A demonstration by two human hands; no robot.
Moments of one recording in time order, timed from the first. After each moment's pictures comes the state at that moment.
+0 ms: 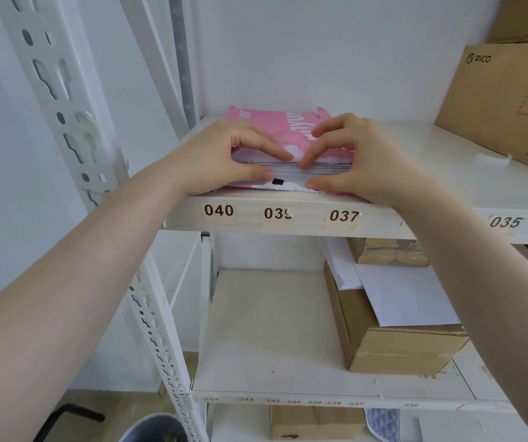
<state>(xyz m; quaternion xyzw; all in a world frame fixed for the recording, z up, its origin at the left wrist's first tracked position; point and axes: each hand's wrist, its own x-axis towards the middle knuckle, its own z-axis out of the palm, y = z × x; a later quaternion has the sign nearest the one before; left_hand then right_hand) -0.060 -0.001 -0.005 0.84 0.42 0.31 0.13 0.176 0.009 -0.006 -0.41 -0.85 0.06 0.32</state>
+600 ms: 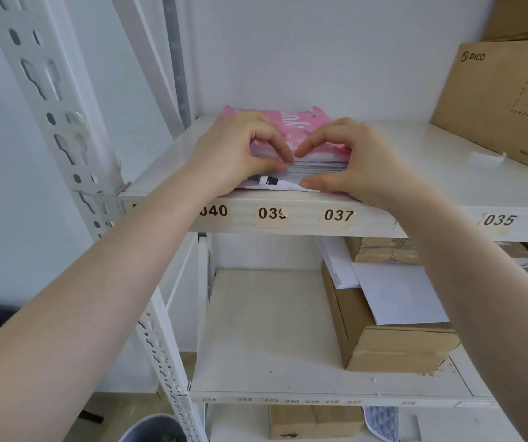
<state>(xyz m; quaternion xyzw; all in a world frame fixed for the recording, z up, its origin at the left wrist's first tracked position) -0.028 0.008 -0.009 0.81 0.44 0.39 0.05 0.178 0.013 -0.013 -0.41 -0.83 0.08 0.36</state>
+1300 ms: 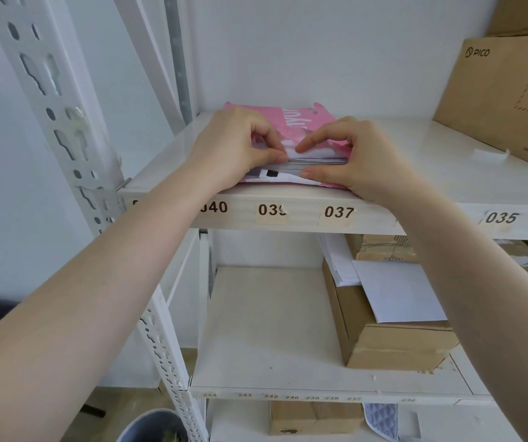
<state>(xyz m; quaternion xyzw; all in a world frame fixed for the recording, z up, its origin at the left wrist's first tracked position) -0.025 0.009 -0.008 0.78 0.48 0.40 0.06 0.179 0.013 -0.014 -0.42 -0.82 0.07 0.38</state>
